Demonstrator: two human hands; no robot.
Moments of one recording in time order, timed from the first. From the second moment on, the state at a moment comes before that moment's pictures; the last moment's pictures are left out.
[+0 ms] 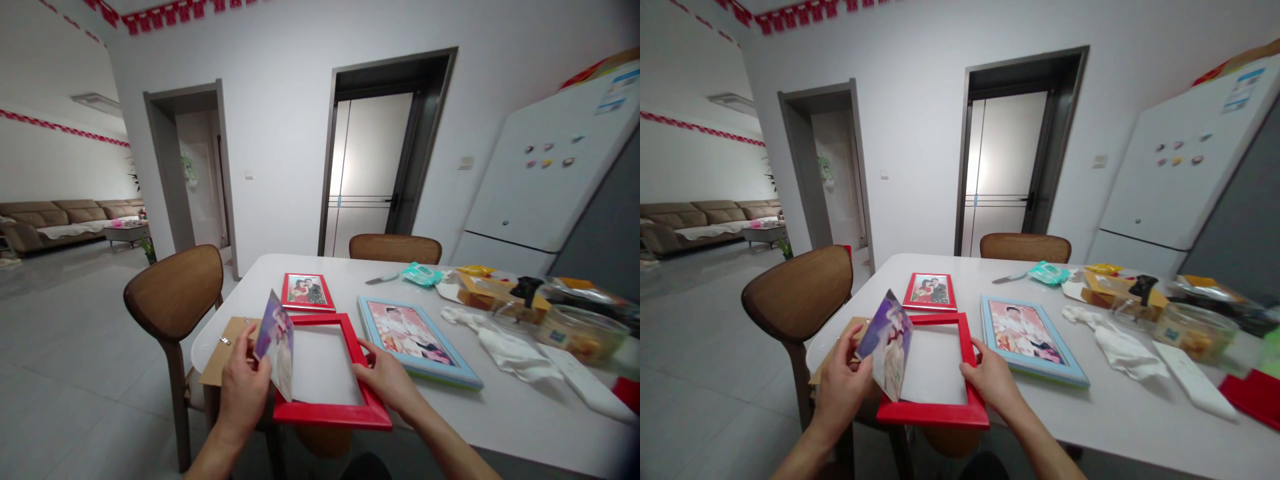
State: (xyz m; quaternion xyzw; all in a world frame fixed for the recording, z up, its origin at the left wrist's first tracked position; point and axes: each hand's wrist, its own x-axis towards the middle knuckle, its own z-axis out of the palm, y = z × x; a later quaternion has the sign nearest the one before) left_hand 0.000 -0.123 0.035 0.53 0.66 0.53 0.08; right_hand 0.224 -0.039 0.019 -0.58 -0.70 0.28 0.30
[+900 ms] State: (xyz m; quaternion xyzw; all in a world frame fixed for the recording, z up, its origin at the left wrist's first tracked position) left_hand -0.022 -0.140 -0.004 0.69 0.67 0.29 0.02; right_hand 0.202 -0.061 0.011 -0.53 -0.82 0.06 0.23
